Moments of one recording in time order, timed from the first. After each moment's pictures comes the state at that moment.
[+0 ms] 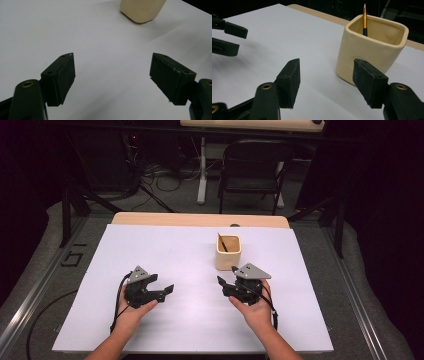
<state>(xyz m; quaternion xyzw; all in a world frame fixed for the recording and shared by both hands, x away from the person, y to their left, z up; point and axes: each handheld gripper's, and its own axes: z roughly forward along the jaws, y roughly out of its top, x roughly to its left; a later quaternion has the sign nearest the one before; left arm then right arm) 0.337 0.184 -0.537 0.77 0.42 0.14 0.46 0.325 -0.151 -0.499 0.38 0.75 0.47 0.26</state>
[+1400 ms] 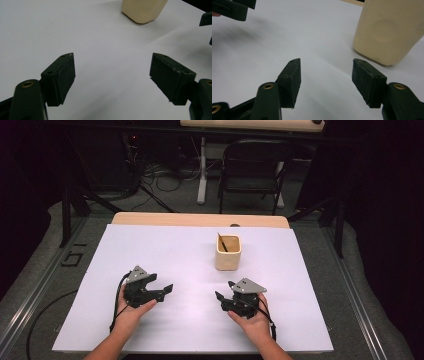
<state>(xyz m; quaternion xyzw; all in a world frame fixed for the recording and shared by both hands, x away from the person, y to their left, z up) 0.339 0.186 -0.538 0.77 0.42 0.14 0.46 0.308 -0.151 -0.539 0.37 0.77 0.46 0.23</state>
